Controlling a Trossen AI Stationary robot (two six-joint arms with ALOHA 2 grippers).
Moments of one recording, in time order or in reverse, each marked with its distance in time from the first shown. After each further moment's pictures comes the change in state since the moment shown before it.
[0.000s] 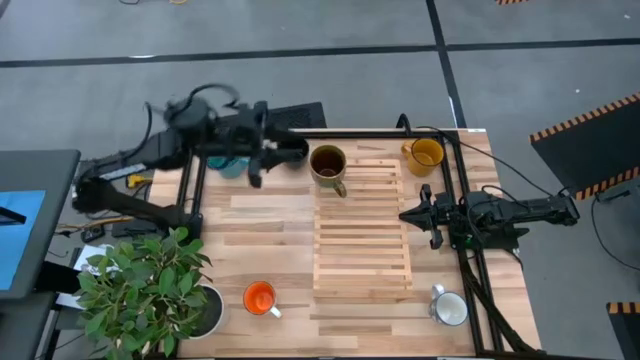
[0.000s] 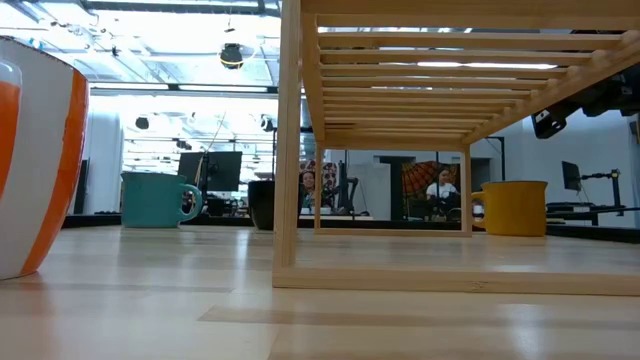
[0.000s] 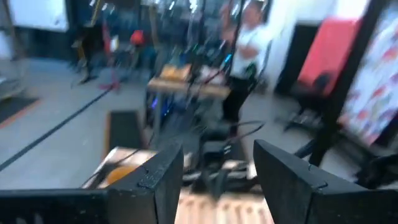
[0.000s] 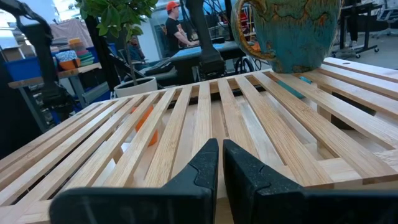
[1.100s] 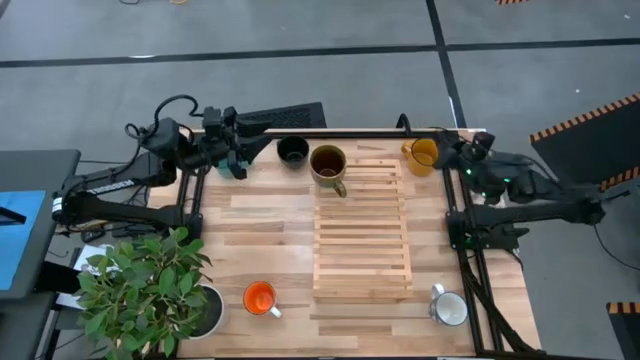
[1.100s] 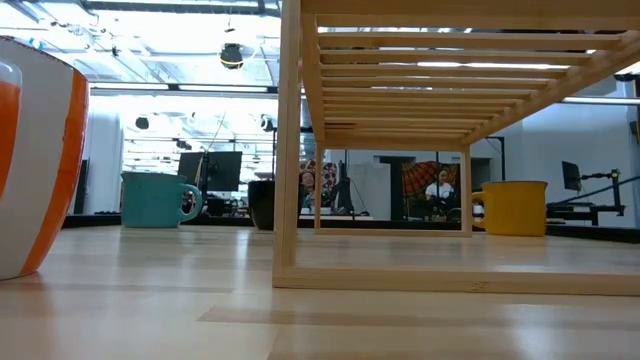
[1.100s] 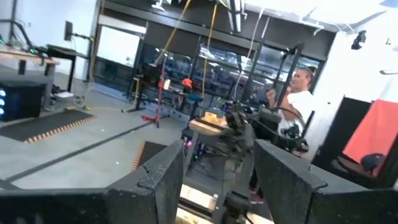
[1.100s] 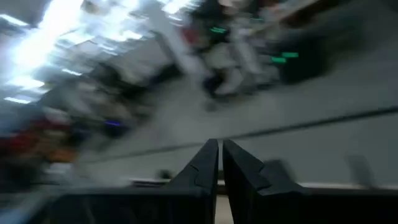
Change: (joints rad) left arm 0.042 -0.240 -0.354 0.277 -0.234 -0.147; right arm -0.151 0.459 0.702 -0.339 0.872 0.429
